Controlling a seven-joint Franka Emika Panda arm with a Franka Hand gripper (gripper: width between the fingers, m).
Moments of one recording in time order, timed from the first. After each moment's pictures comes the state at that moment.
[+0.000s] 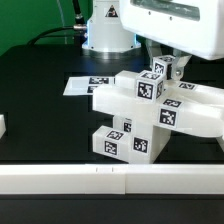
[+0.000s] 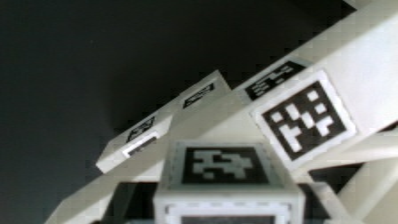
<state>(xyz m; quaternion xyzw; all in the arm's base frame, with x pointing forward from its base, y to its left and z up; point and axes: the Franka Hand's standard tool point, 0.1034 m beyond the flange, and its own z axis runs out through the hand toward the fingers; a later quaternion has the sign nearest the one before) 0.585 0.047 0.112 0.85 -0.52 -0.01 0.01</state>
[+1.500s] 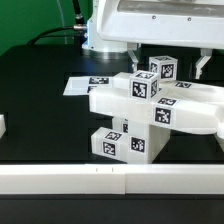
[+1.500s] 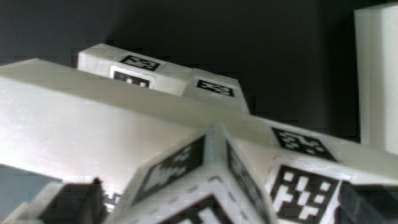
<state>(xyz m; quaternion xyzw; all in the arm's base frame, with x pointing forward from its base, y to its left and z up) 0.584 0.048 0.109 1.00 -0.07 0.00 0.02</state>
